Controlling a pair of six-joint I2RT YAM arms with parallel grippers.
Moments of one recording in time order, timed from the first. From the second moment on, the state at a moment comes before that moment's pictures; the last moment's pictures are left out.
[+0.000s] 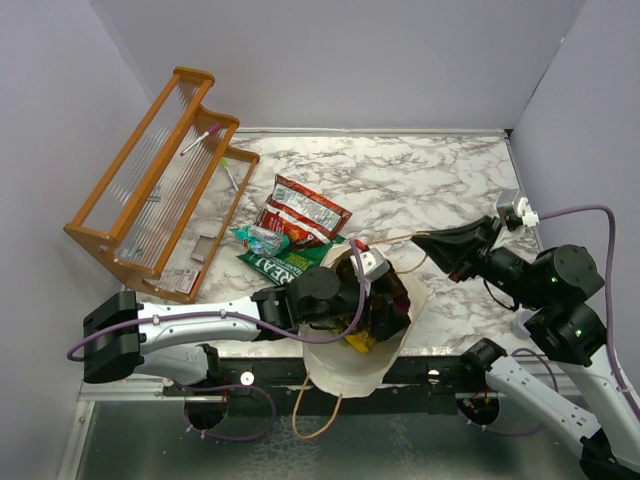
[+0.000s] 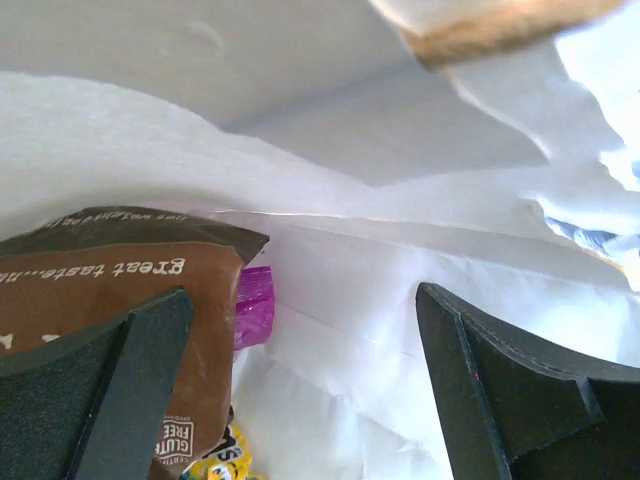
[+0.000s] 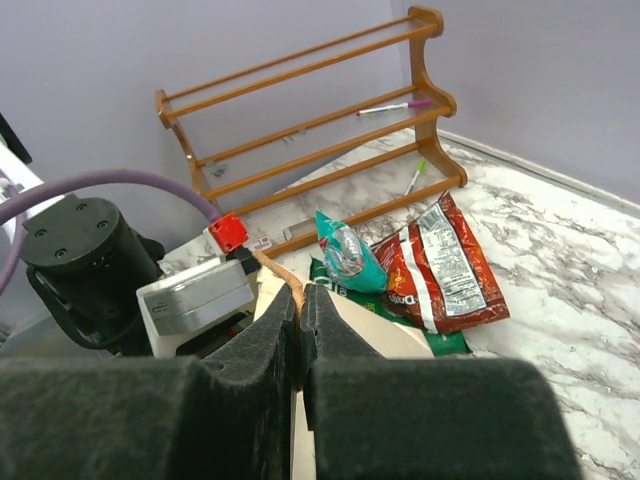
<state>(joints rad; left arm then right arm) -1.29 1.25 0.82 0.25 -0.03 -0.42 0.59 0.53 0.96 -0.26 -0.33 0.25</state>
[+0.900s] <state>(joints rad) -1.29 1.28 0.78 0.29 -0.26 -0.10 0.59 0.50 0.98 -0.23 -0.33 0.17</state>
